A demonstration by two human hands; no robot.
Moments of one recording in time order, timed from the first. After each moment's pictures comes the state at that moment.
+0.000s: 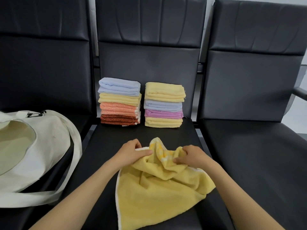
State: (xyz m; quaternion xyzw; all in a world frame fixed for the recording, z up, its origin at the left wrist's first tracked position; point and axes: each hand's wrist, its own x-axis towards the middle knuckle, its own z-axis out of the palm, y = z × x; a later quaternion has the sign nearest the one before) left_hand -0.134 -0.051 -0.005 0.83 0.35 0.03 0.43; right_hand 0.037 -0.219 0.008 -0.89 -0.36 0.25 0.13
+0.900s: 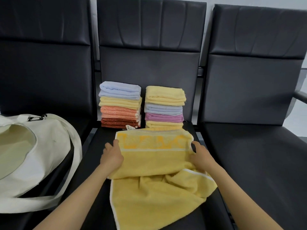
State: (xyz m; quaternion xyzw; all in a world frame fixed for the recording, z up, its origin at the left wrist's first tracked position) left_hand -0.149 -0.018 -0.032 0.82 0.52 0.02 0.22; right_hand 0.082 -0.226 -0.029 -0.91 -0.29 0.18 0.23
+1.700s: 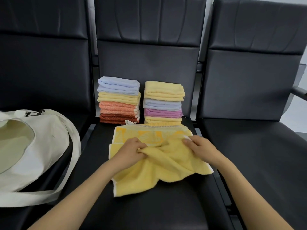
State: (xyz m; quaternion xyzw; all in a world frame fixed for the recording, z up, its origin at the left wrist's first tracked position) left_hand -0.140 -0.061 -0.003 0.91 0.25 0.07 0.34; right_hand 0.052 -0.244 0.027 -0.82 -0.39 0.22 0.35
